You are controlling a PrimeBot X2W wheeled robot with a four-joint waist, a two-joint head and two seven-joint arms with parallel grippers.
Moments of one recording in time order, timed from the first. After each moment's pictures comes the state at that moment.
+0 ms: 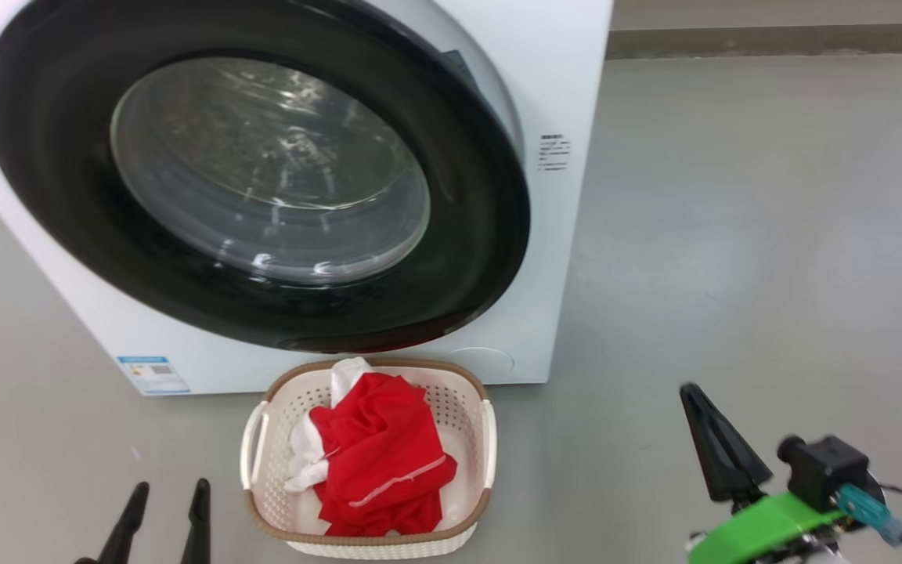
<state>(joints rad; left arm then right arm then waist) 0.08 0.14 0.05 0.20 -0.34 -0.13 -0.25 -0.03 -0.09 0.12 0.26 0.35 0.12 -0.26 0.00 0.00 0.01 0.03</state>
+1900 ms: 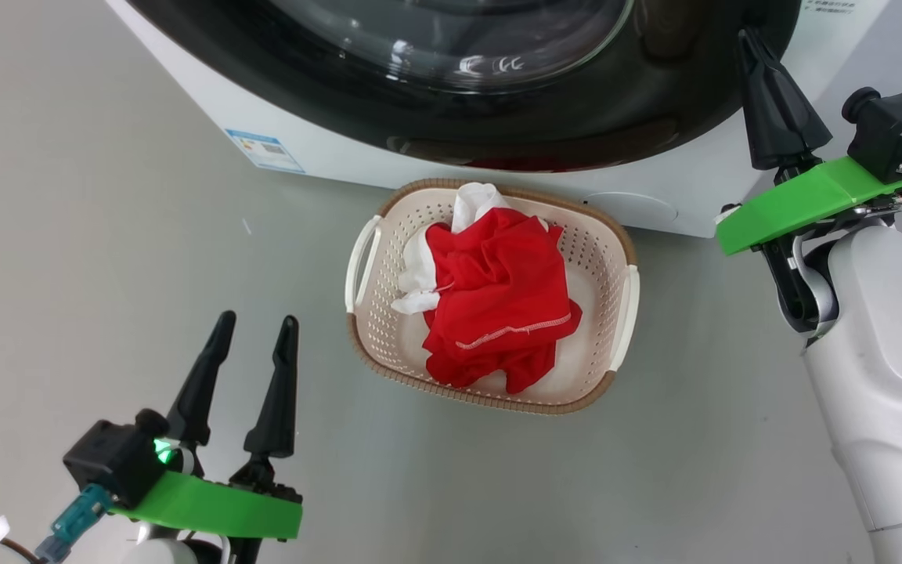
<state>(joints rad) -0.21 0.07 -0.11 0.14 -0.41 -0.13 -0.25 -0.75 -0.12 0.08 0.55 0.29 0.13 -0.26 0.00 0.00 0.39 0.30</state>
